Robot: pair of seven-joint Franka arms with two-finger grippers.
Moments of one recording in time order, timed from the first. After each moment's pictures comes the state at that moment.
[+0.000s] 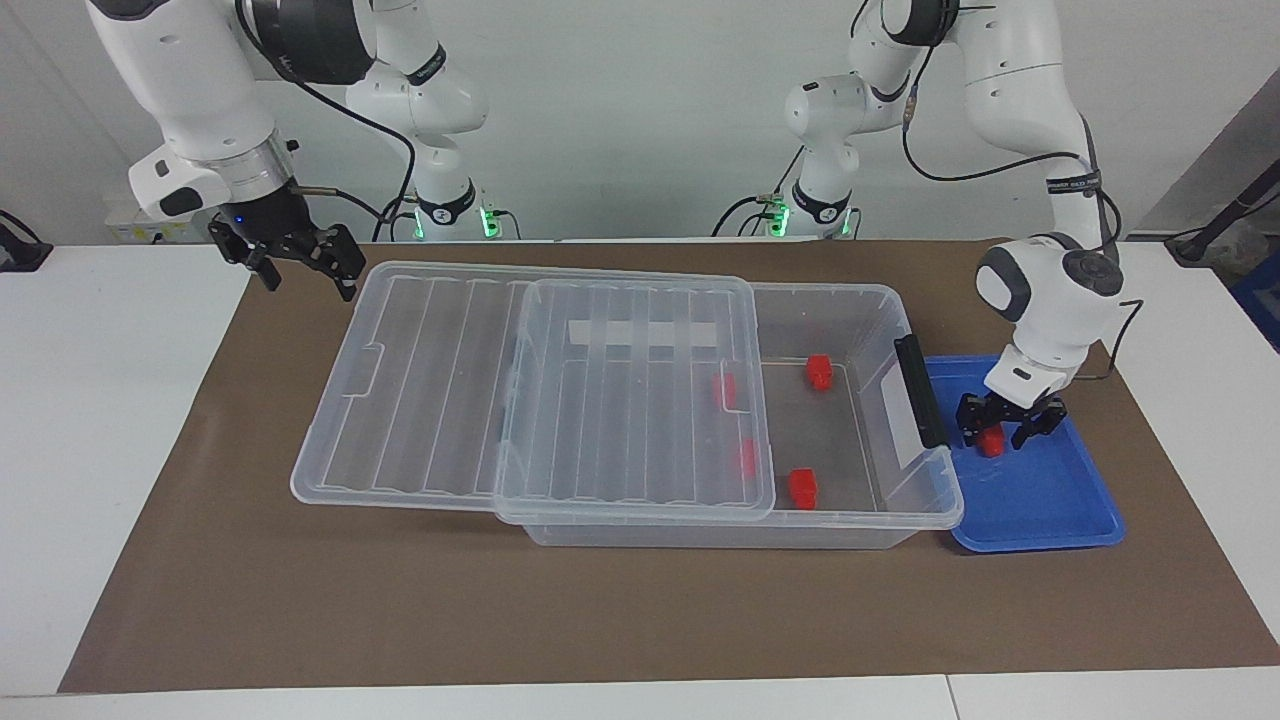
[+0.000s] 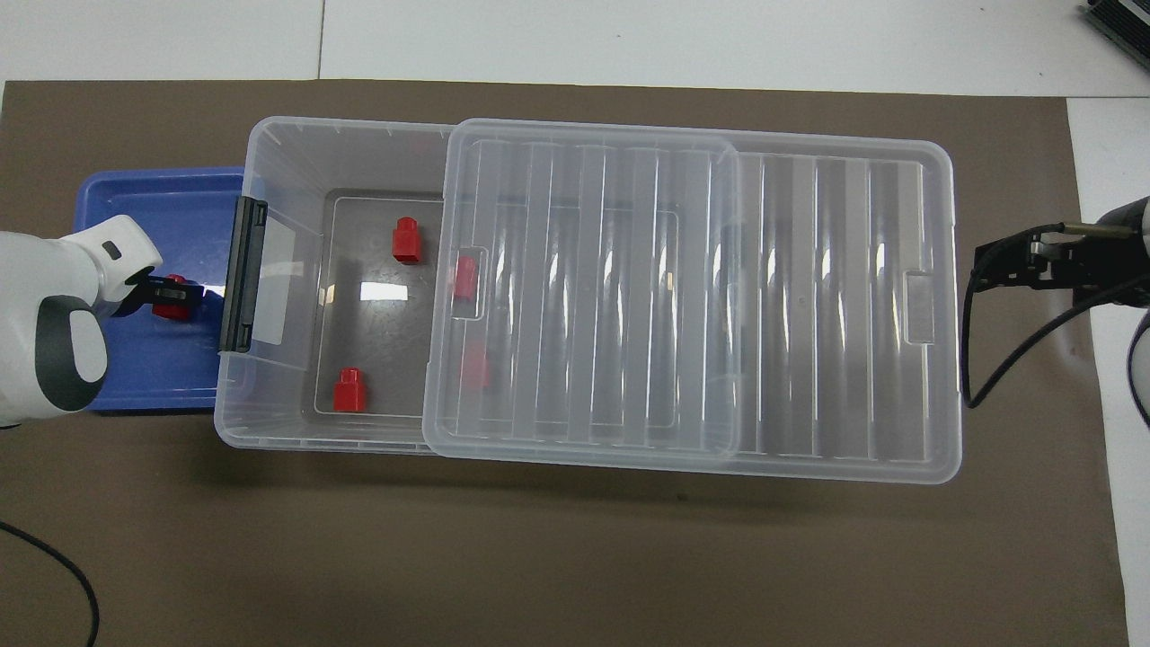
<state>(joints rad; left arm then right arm) 0.12 0.31 0.02 -2.06 0.01 2.55 0.35 -0.01 0.00 0.02 -1.62 -0.03 1.62 0.19</state>
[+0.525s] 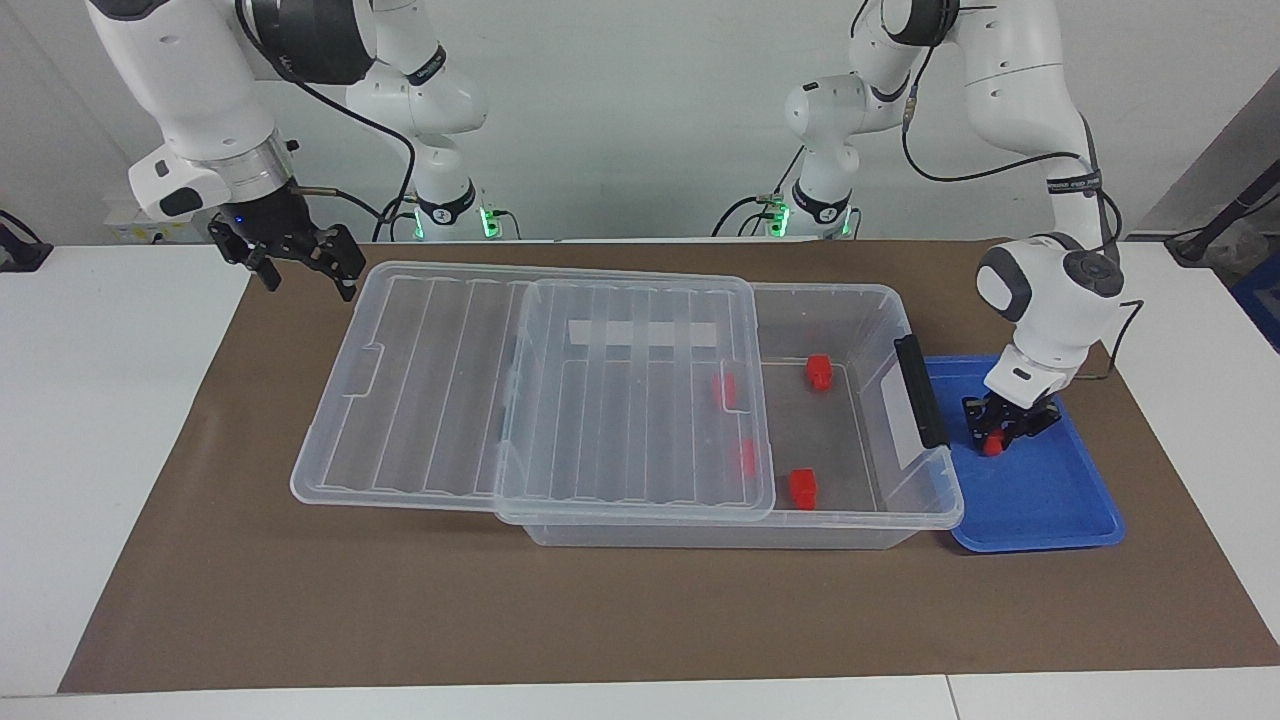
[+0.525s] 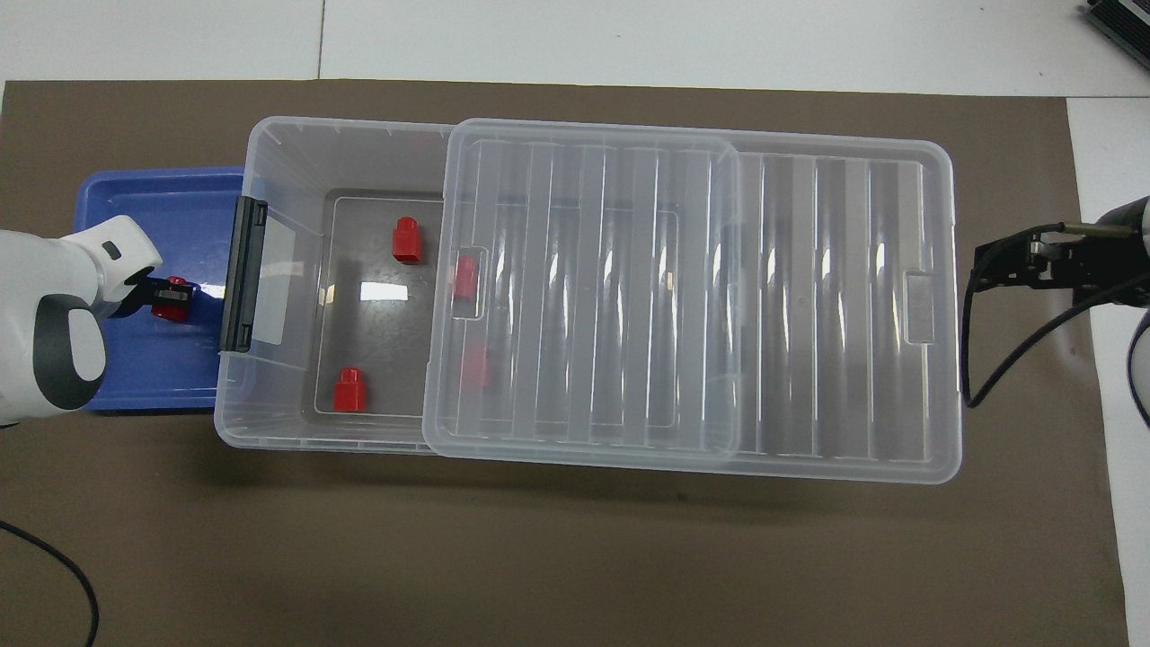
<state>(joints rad) 0.12 0.31 0.02 -2.05 0.01 2.51 0.35 -0.01 0.00 0.02 -1.62 -0.03 1.62 0.19</state>
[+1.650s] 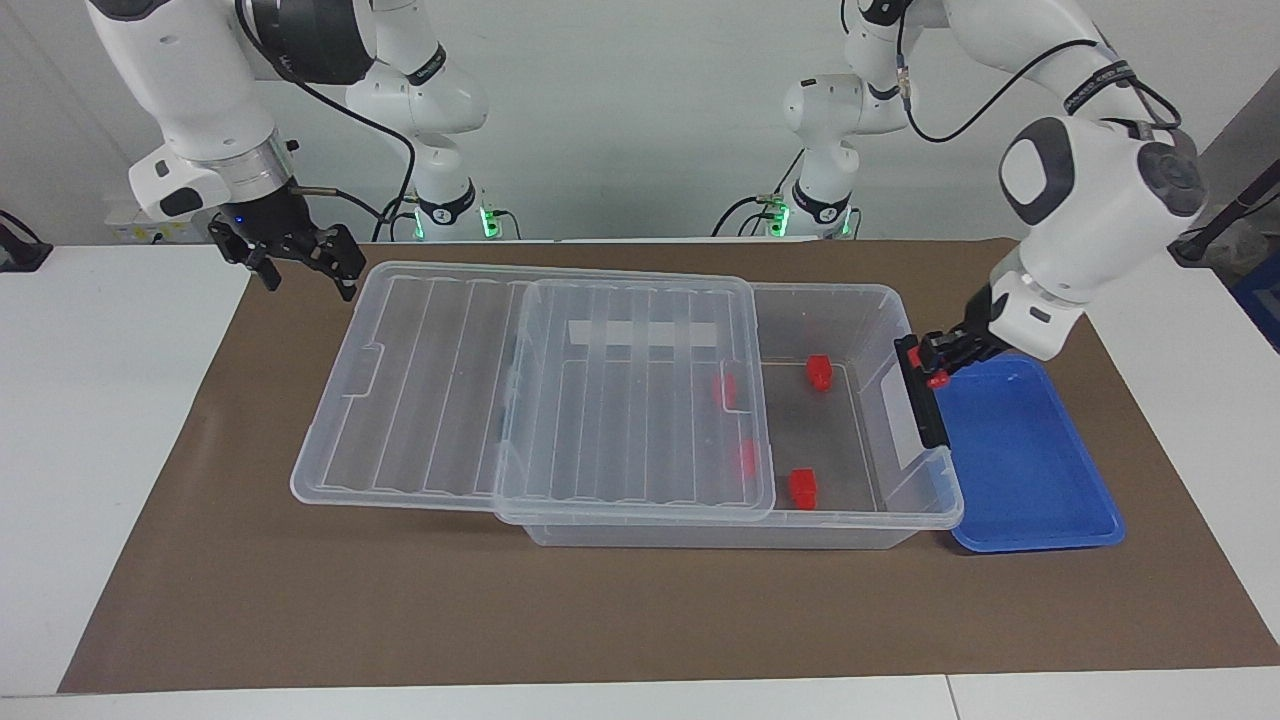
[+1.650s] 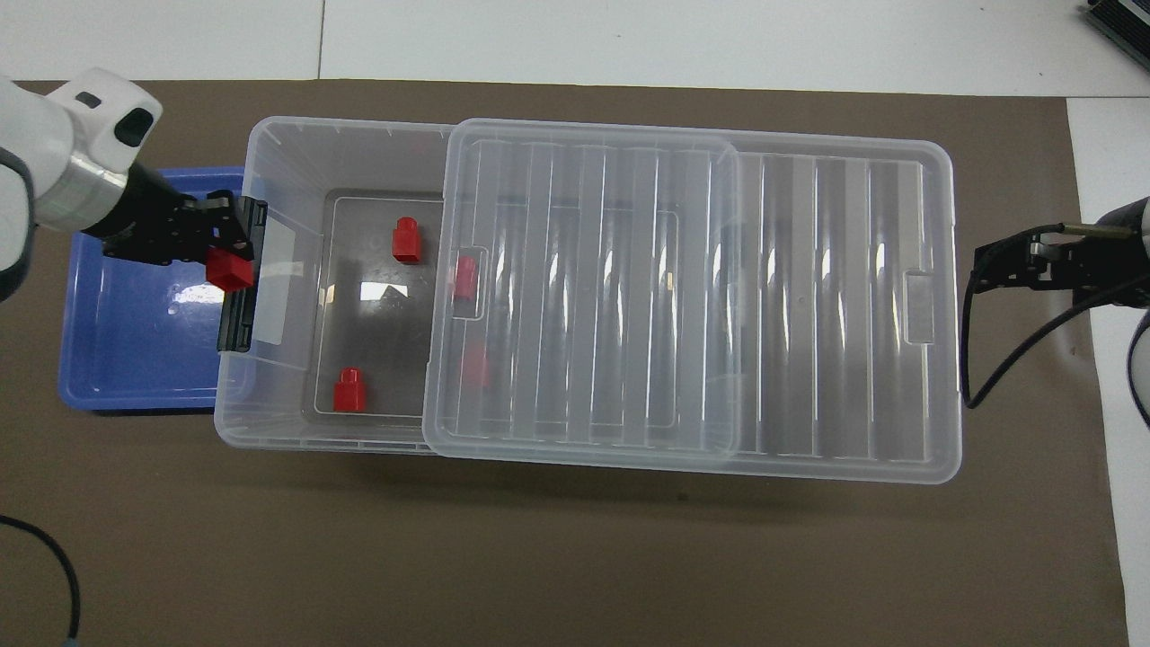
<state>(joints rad) -0.09 0.24 -0.06 -1.54 -0.16 1.74 -0.31 -0.01 0.00 0.02 -1.62 -0.03 1.60 0.19</state>
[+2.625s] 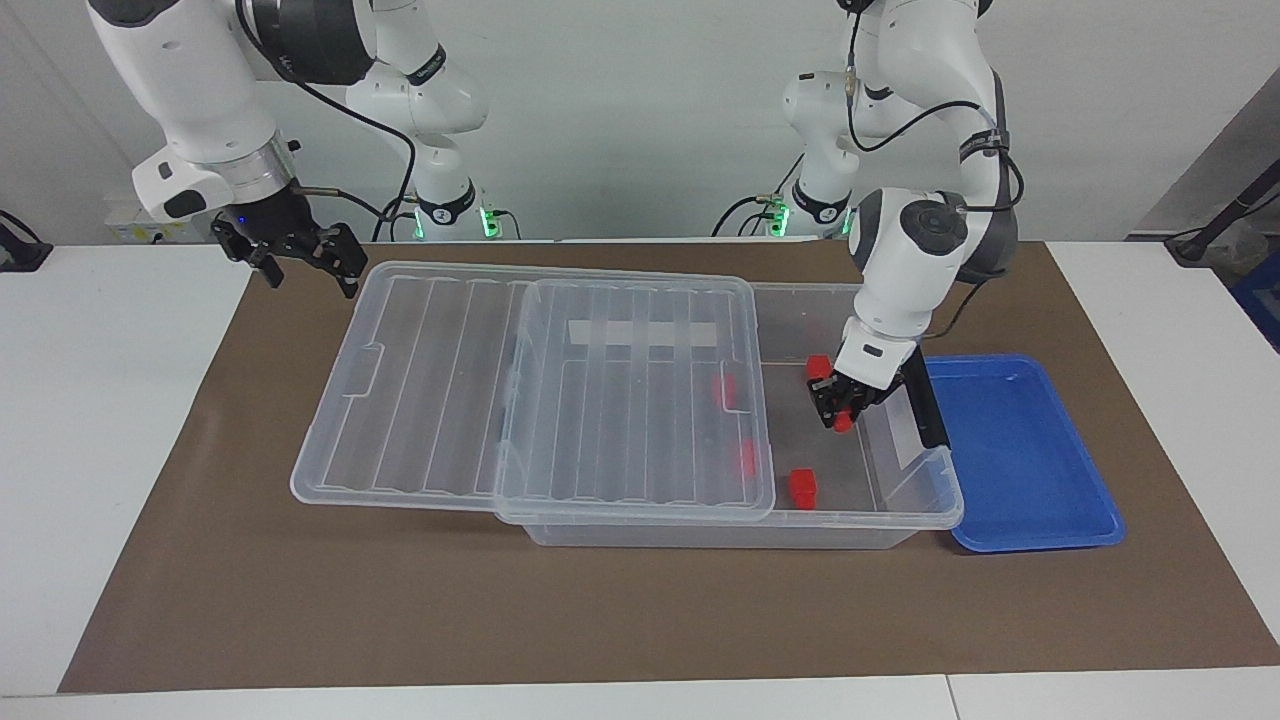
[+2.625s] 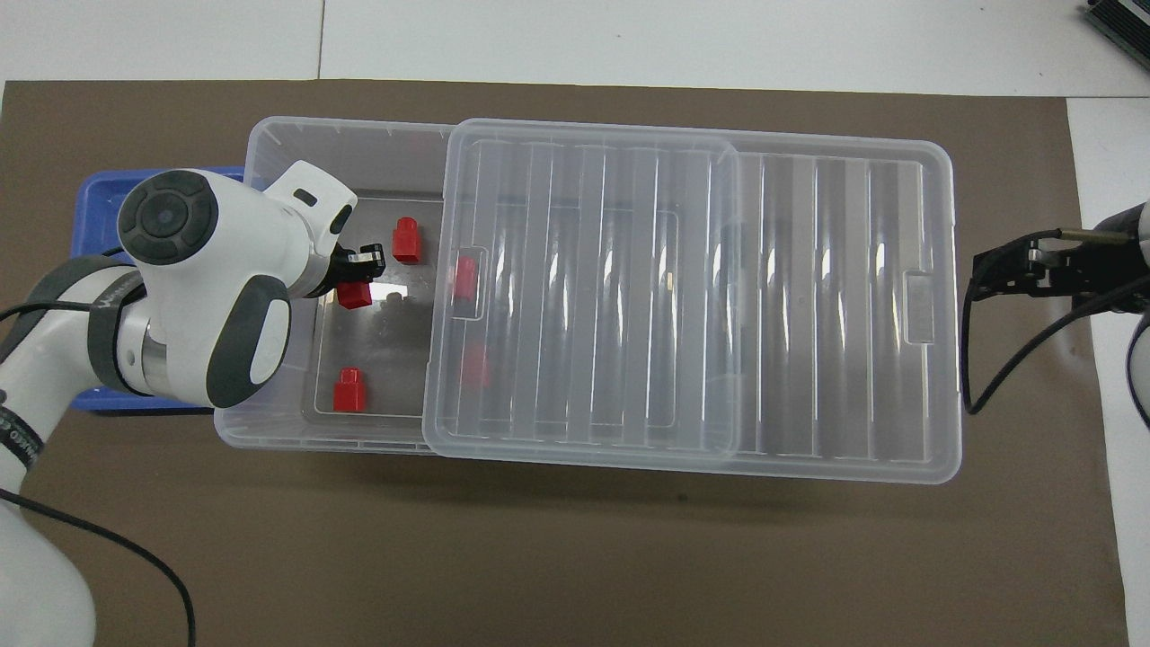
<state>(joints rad) -0.23 0.21 -0.06 -1.96 0.00 2.30 -0.42 -0.01 0.00 0.02 -1.62 -0.03 1.59 0.19</state>
